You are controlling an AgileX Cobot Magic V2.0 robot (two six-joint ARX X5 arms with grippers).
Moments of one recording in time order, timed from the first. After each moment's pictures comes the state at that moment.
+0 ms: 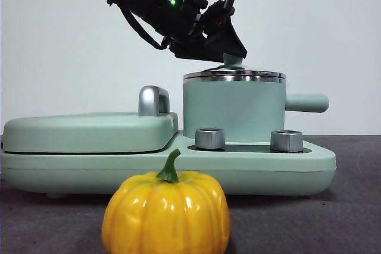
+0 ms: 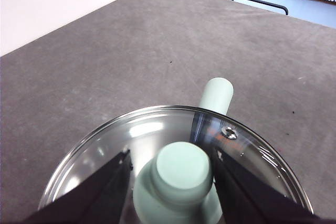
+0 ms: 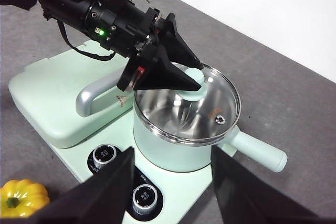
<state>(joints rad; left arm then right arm) -0.64 1.78 1.29 0.14 0.34 0.14 0.50 0.69 0.98 -0.67 -0.15 -0.17</state>
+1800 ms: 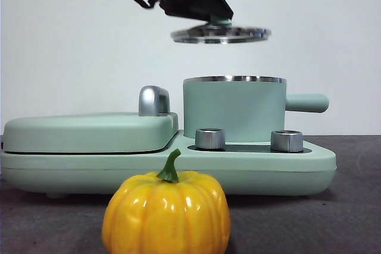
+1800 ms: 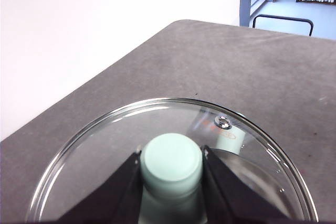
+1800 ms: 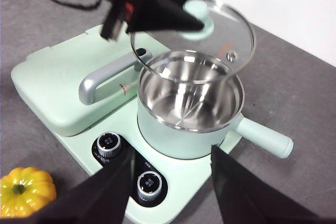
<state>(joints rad) -0.64 1.63 1.29 0.09 0.25 0.22 0.50 0.69 0.98 -0.72 -0.15 -0.17</state>
